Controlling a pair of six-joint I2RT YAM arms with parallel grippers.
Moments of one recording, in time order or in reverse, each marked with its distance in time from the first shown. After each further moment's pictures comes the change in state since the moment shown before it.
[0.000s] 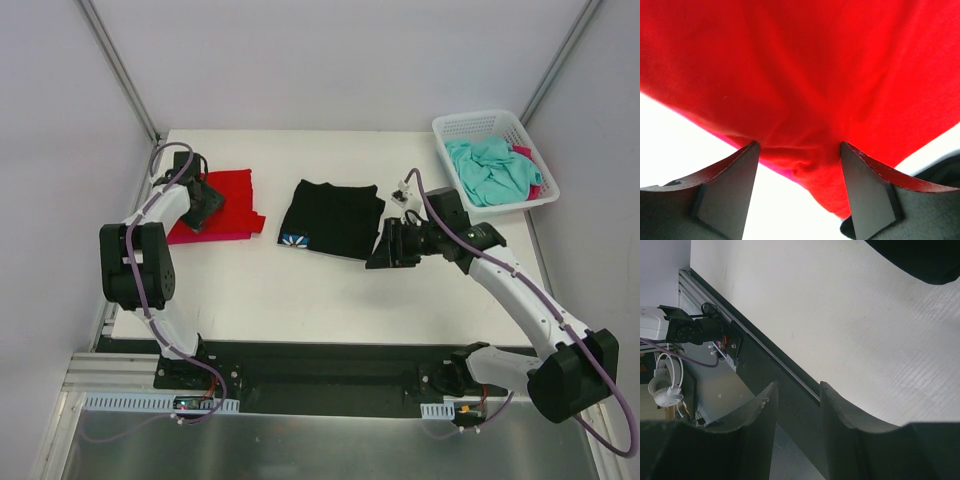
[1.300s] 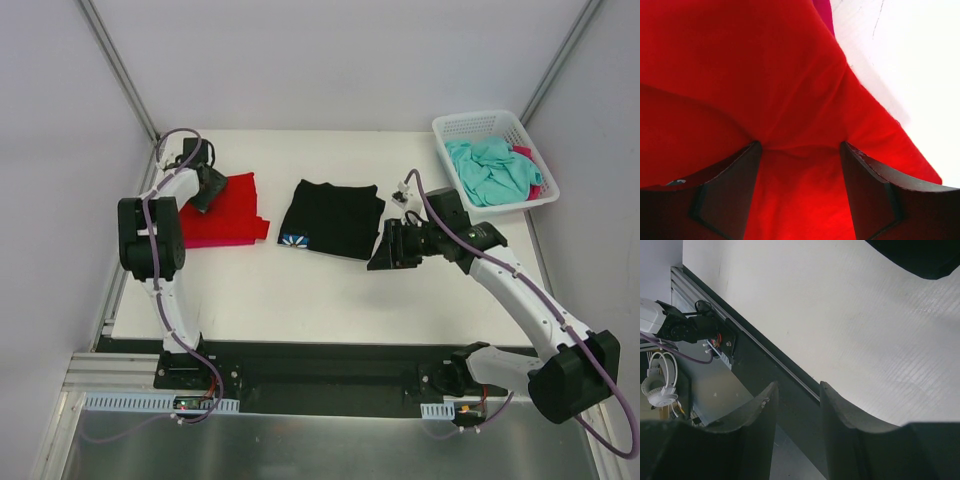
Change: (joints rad) left arm -0.011 0.242 0.222 0.090 -0.054 -0.040; right arm 0.007 -0.008 0.008 -0.034 0.024 -0.015
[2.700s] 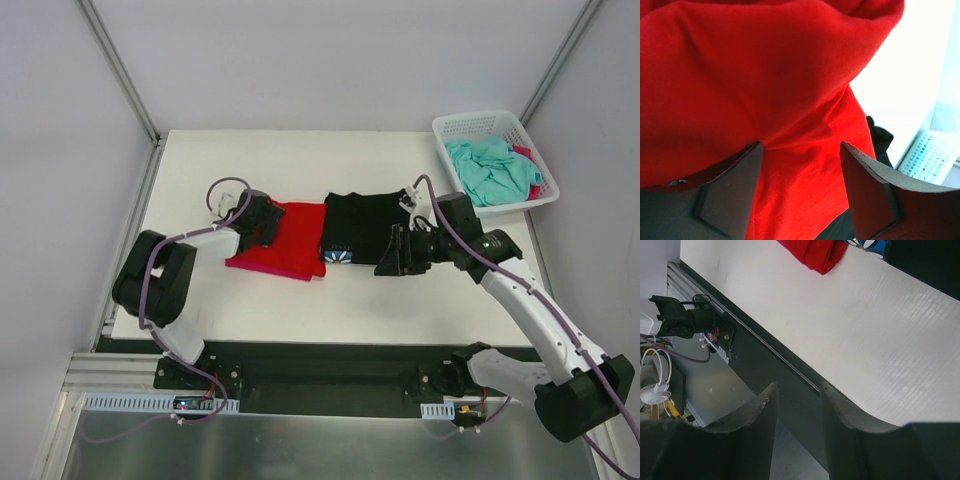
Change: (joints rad) left arm -0.414 -0.292 -0.599 0.473 0.001 -0.497; right arm 0.000 -0.090 0.015 -0.096 0.029 -0.026
